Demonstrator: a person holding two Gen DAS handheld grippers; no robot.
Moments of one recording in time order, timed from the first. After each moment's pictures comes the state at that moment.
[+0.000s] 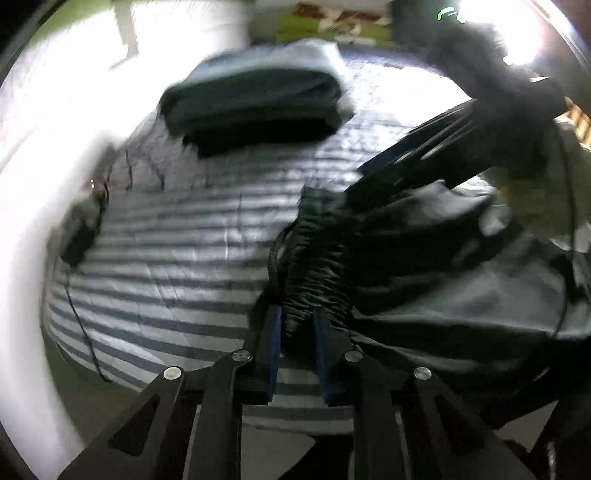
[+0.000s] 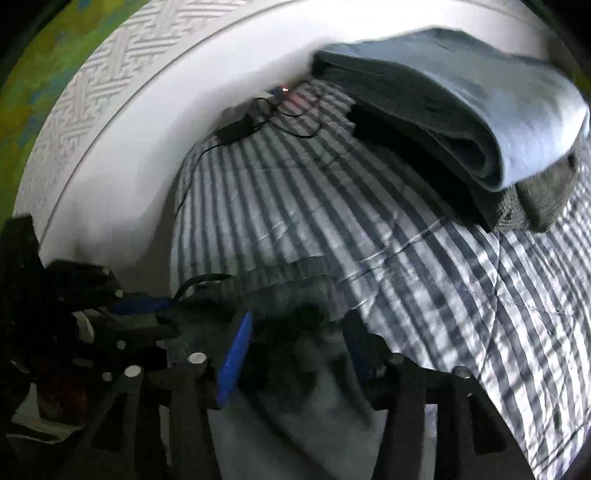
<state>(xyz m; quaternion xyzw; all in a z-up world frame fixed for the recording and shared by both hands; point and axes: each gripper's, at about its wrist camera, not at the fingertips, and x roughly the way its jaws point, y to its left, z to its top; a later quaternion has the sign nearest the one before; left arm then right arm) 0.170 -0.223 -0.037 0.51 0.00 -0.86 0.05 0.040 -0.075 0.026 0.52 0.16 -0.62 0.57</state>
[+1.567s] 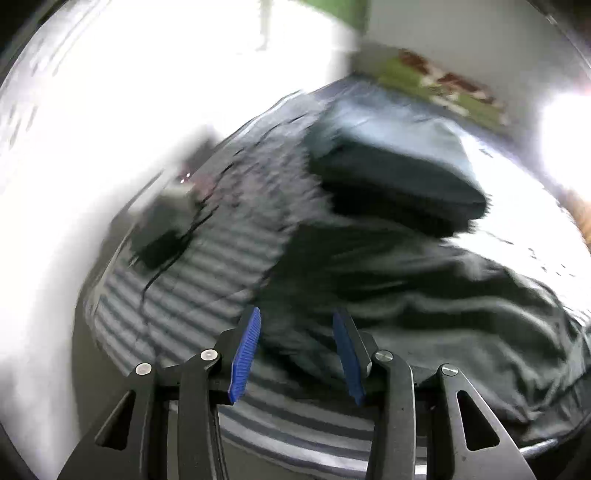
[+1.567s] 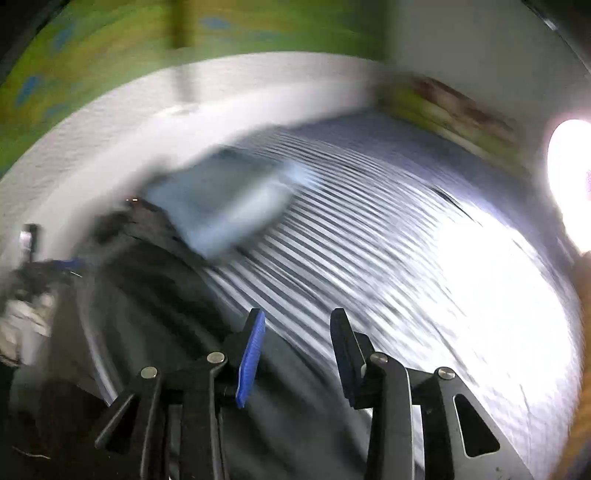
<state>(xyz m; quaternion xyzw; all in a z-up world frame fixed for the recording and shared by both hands) 0.166 -0.329 0.028 0.43 0.09 -0.88 0.16 0.027 0.179 0.174 0.42 0.13 -0.85 0.29</state>
